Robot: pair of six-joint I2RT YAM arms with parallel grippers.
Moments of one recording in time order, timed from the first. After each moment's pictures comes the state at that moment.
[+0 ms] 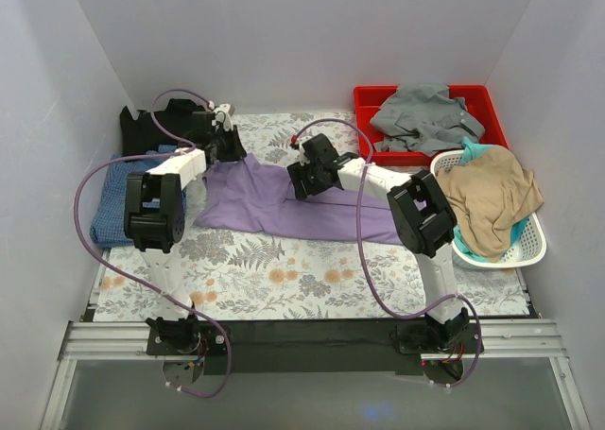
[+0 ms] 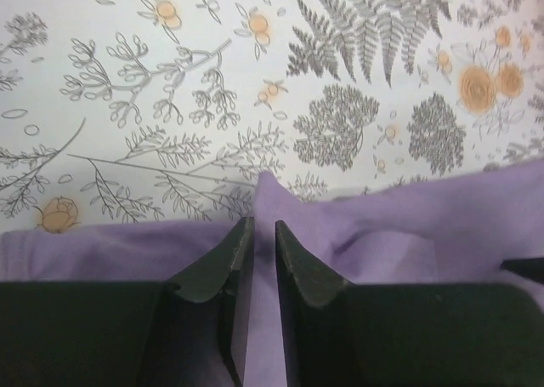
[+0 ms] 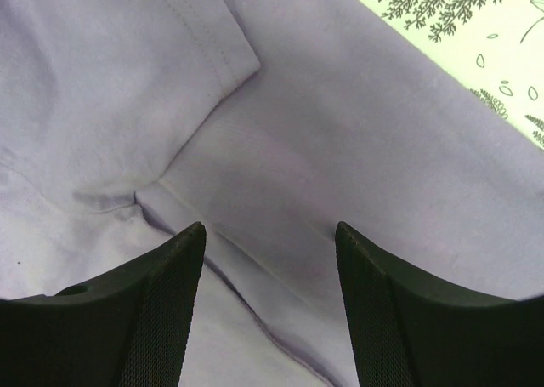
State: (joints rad) left arm -0.09 2.02 1.42 -0.06 0.34 -0.15; right arm 0.66 2.14 1.59 -0.35 -0.09 0.14
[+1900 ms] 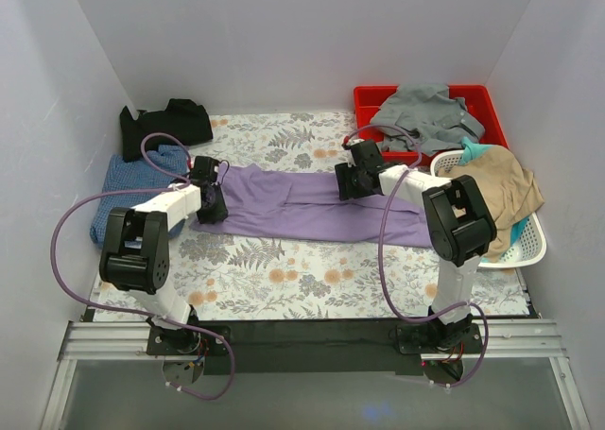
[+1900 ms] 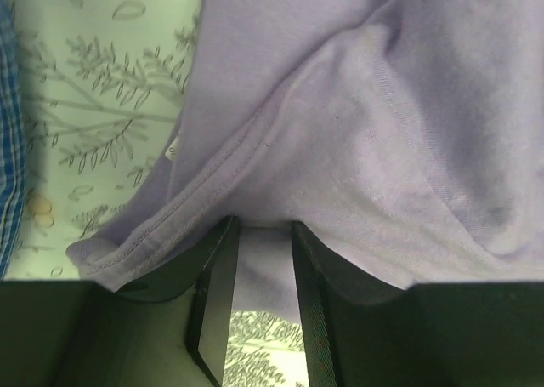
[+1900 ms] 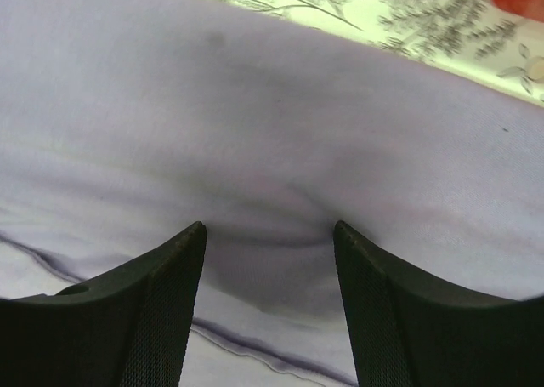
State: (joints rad) left arm -0.15 1.67 0.97 -0.43 -0.16 -0.40; right arm 0.47 1.94 1.25 -0.27 0.01 0.17
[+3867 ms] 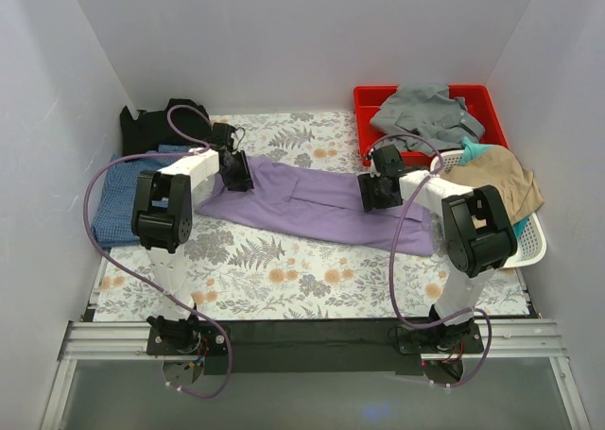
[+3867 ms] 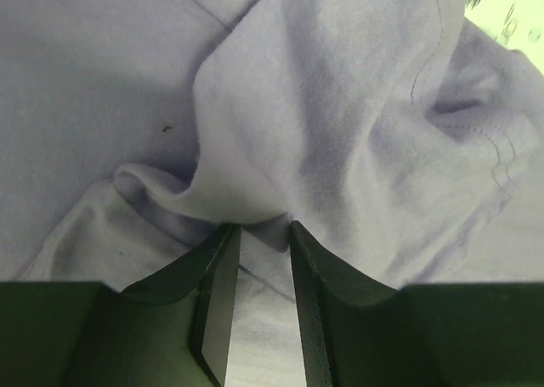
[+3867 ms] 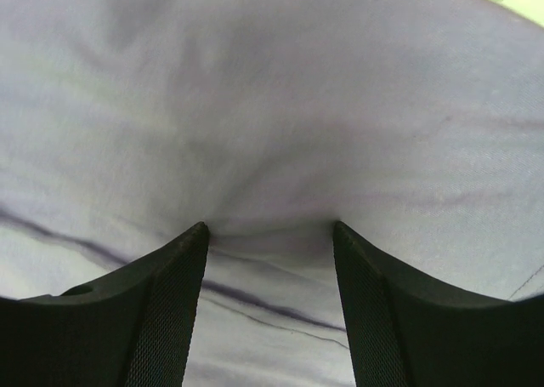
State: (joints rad) left arm -0.18 2.02 1.42 -0.48 0.13 -0.46; right arm 0.36 1.81 1.12 -0.40 0.04 0.13
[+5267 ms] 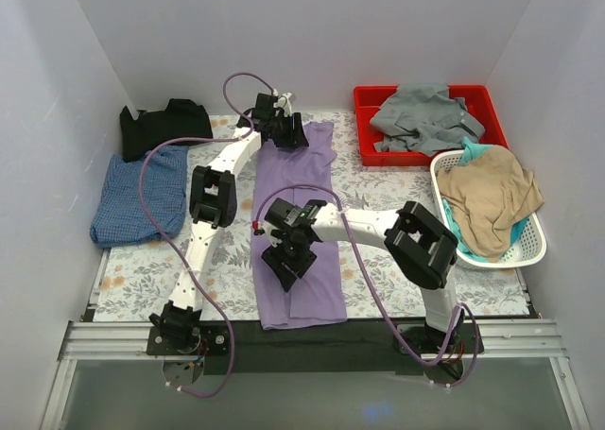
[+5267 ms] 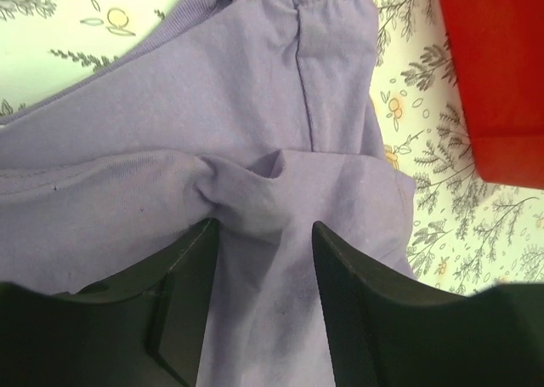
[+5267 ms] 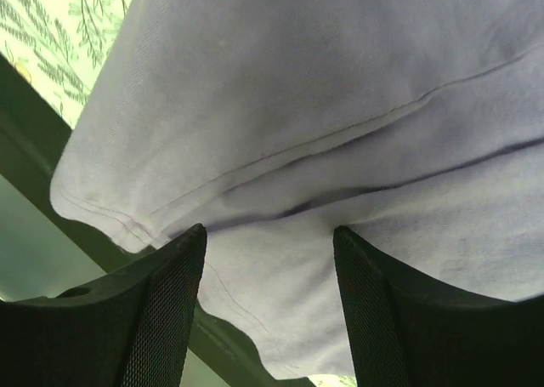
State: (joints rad) left arm -0.32 2.72 2.49 -0.51 0.44 -0.28; right arm 1.06 1.95 1.35 -0.72 -0.37 0.18
